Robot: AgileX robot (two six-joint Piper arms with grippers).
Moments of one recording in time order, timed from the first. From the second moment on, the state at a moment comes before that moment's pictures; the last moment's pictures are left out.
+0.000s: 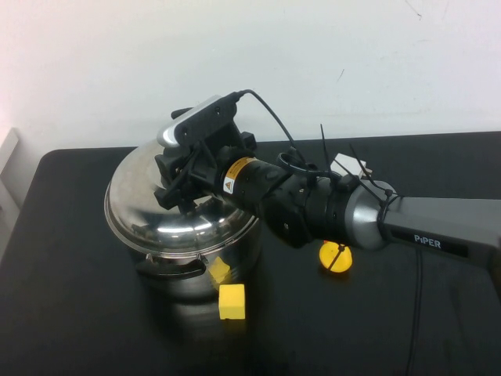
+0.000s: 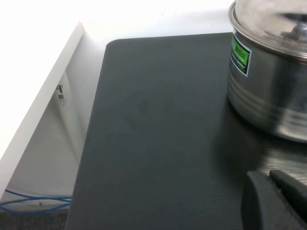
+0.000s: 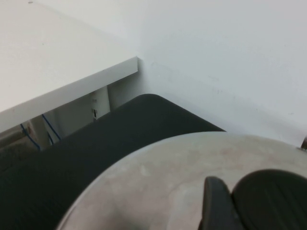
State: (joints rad) right arm 0.77 2.21 -1.61 -0.03 -0.25 0.00; left arm -0.01 -0.01 0.01 0.02 0.37 -0.02
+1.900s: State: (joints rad) right arm 0.77 1.49 -1.19 -0.31 -0.05 0.08; left arm -0.01 -0.01 0.01 0.02 0.37 -0.02
